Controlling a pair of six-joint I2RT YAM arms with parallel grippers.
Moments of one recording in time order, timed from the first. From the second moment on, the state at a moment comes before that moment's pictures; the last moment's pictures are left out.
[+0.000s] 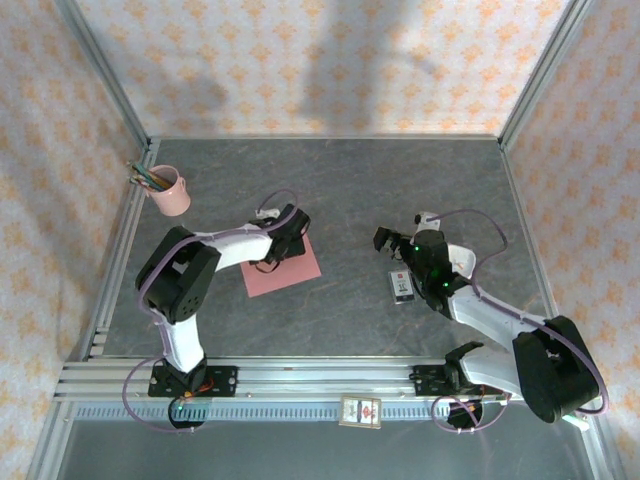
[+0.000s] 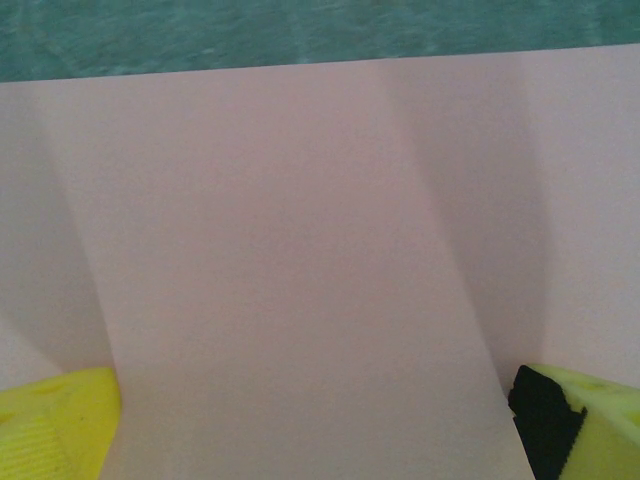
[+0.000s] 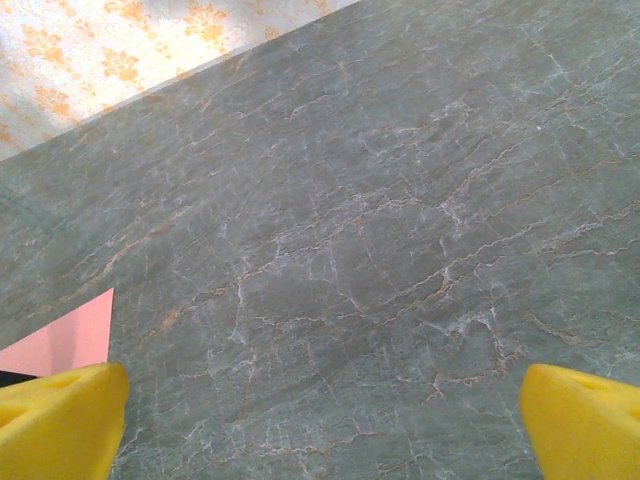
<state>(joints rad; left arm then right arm) -0.54 1.84 1.06 -0.44 -0.36 -0.81 0.42 1.15 0.40 0.30 0.13 0.54</state>
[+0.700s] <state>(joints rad) -0.59 1.86 1.18 -0.41 -0.24 -0.52 0.42 1.21 0.40 0.30 0.18 0.54</state>
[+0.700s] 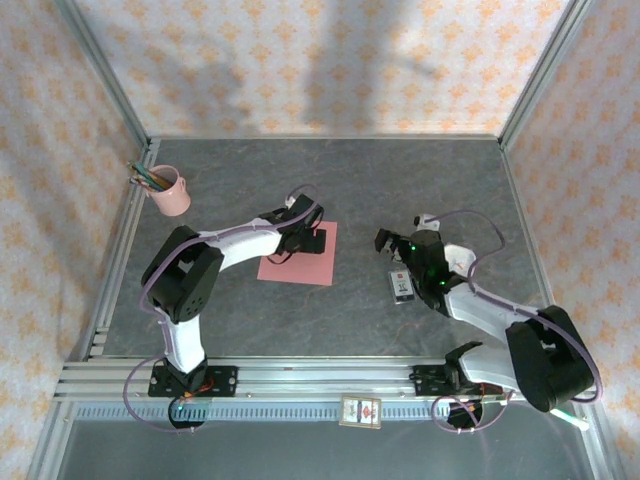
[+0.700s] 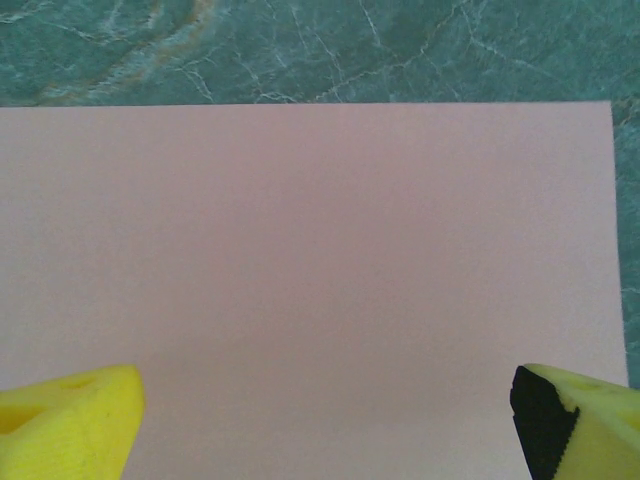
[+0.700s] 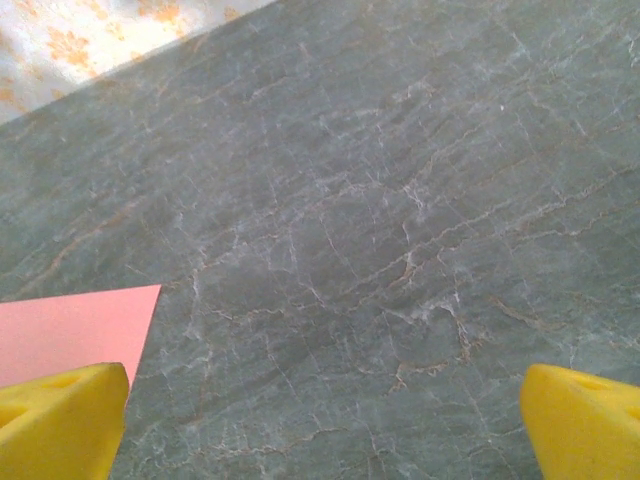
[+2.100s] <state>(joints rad) -0.59 1.95 1.23 -0.47 -0.22 -0.57 0.42 1.22 0.40 0.30 0.17 0.54</state>
